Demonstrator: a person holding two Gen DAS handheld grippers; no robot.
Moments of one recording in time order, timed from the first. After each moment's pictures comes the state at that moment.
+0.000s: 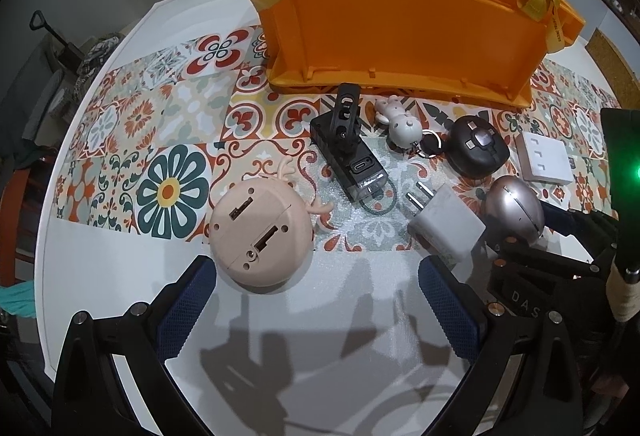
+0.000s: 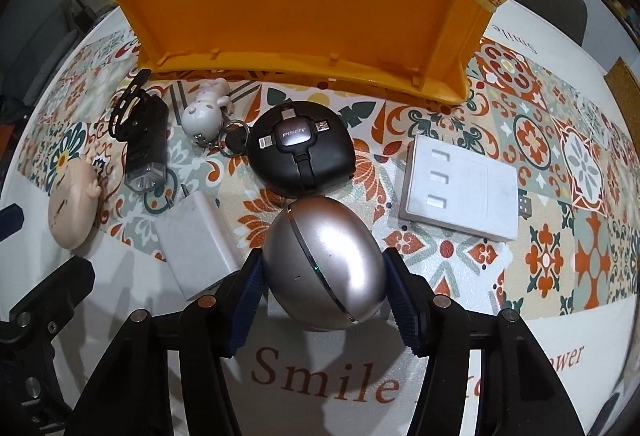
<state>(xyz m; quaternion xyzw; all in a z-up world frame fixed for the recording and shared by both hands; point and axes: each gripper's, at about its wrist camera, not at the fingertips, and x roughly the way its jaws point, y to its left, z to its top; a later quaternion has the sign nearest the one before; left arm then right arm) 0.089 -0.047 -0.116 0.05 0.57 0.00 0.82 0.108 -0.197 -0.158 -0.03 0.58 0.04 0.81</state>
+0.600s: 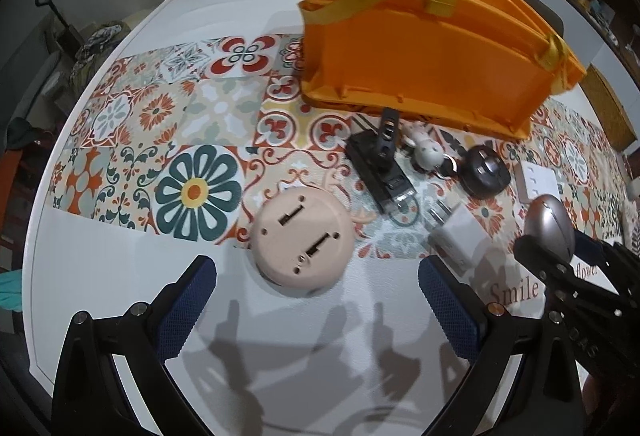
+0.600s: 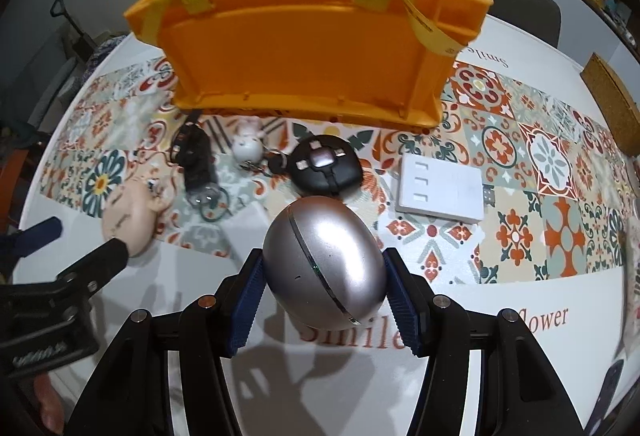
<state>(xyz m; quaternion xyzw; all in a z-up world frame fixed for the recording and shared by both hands) 0.089 -0.001 -0.103 -0.01 0.55 -0.02 0.83 0.077 -0.181 -0.101 0.00 0.55 0.03 0.84</state>
